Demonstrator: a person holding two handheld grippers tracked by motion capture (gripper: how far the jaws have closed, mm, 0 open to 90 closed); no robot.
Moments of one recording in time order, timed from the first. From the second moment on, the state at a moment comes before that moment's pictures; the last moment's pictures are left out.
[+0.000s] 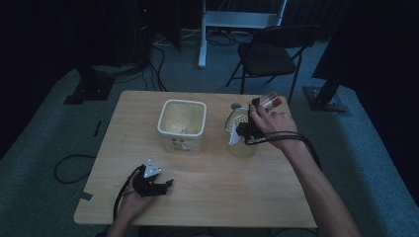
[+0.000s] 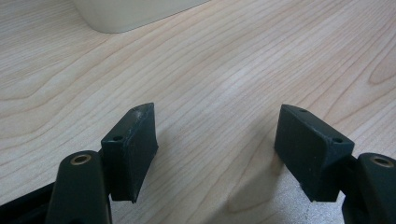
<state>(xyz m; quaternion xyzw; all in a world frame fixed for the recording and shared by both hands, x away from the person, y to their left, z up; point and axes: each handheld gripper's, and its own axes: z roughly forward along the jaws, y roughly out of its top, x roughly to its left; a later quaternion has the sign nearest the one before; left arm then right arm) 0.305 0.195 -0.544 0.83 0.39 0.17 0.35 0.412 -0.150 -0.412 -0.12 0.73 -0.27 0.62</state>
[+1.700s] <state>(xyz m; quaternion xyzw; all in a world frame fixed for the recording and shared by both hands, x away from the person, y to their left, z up) 0.305 0.194 -0.545 0.83 0.40 0.17 0.35 0.410 -0.159 -0.410 -0.08 0.75 -0.23 0.62</state>
